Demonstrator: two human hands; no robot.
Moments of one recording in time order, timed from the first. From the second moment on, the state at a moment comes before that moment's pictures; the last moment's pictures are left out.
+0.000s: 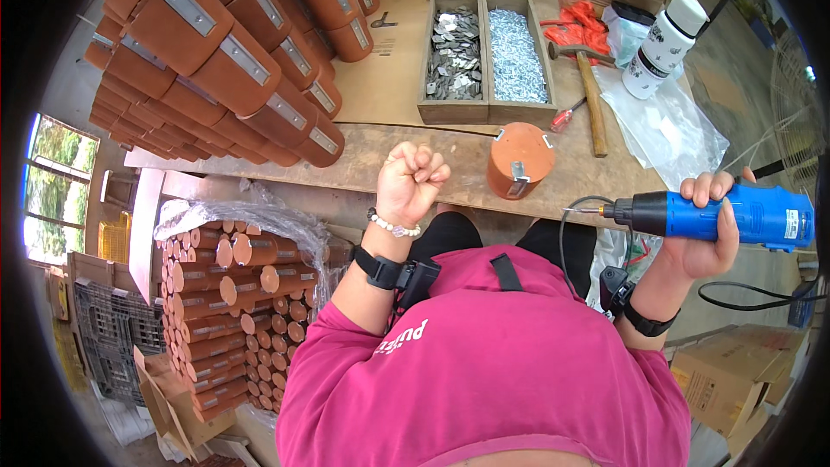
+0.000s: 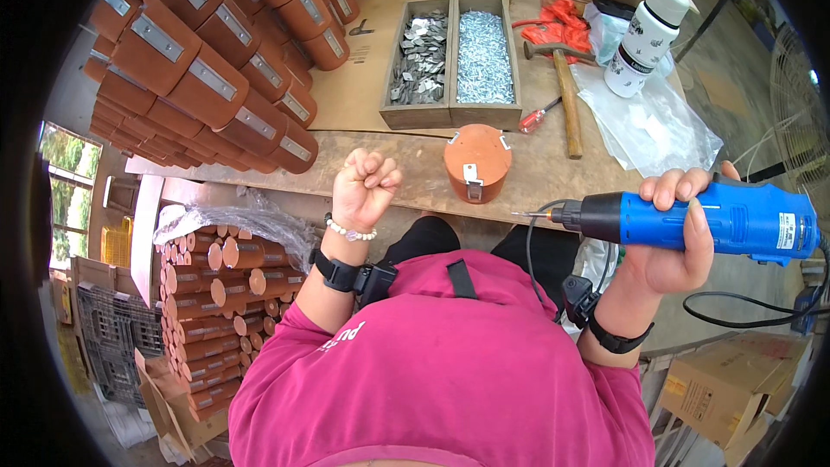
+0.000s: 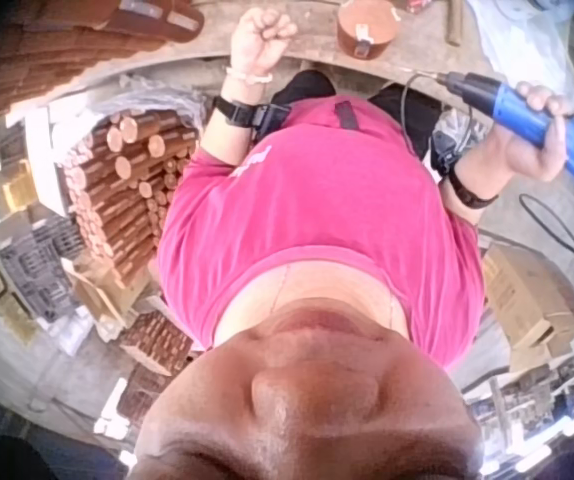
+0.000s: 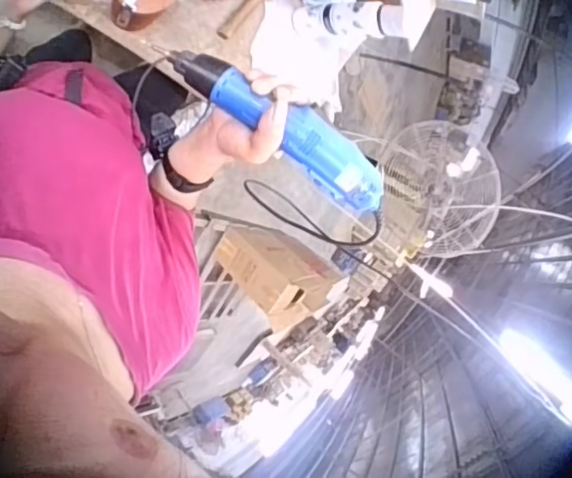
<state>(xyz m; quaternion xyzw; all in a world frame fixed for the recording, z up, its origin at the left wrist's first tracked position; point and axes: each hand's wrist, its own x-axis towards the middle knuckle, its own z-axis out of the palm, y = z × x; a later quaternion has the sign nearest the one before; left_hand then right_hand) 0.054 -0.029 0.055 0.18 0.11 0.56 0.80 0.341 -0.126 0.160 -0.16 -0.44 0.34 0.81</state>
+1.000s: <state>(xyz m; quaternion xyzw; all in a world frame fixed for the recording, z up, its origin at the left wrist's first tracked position) 0.106 -0.038 0.074 0.86 0.29 0.41 0.10 0.339 -0.126 0.162 -0.15 -0.44 0.33 0.82</state>
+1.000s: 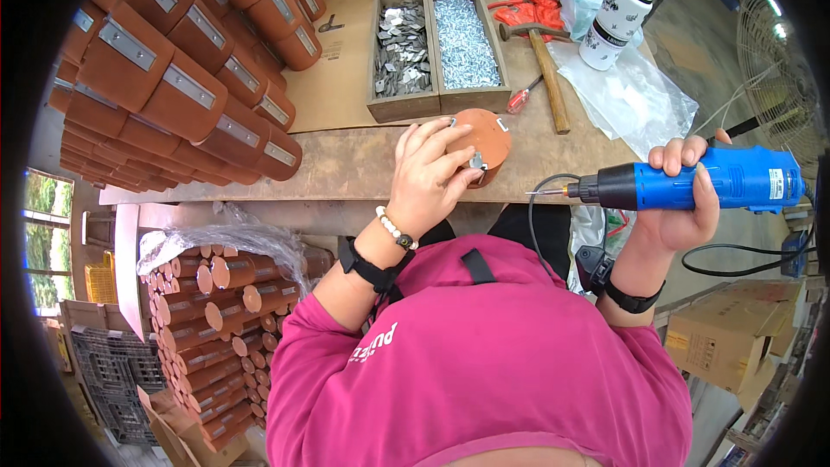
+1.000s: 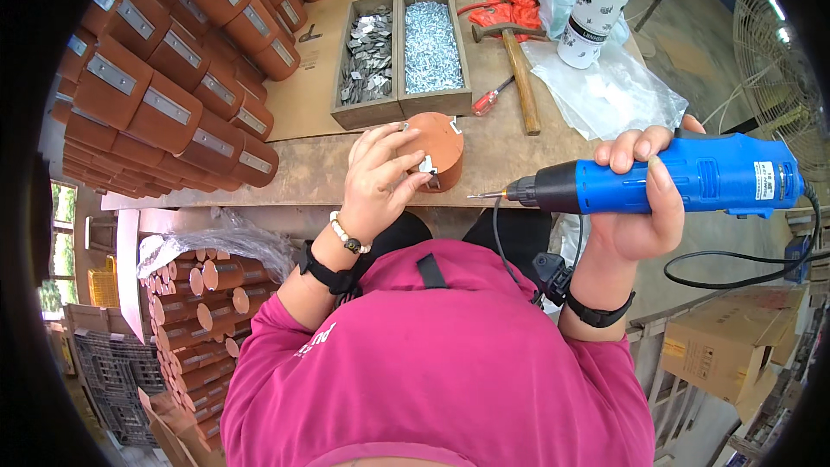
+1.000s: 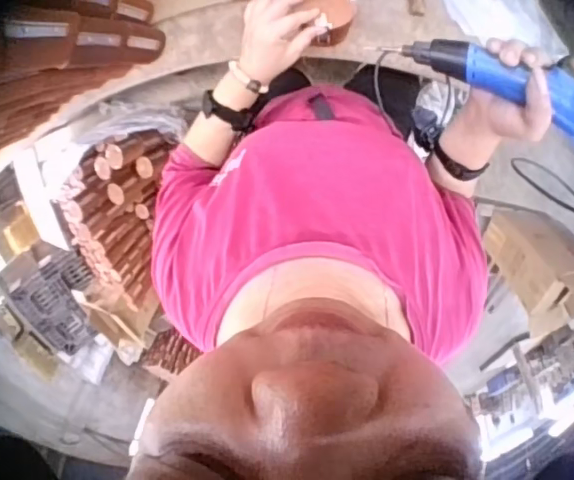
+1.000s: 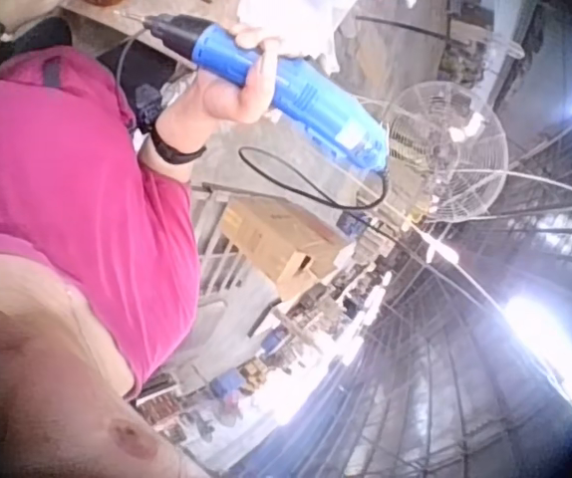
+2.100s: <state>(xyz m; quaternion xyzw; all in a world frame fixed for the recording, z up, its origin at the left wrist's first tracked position) 0.126 -0.055 0.055 0.77 0.33 0.49 0.23 0.287 -0.080 0.177 -0.22 -0.57 0.30 0.73</state>
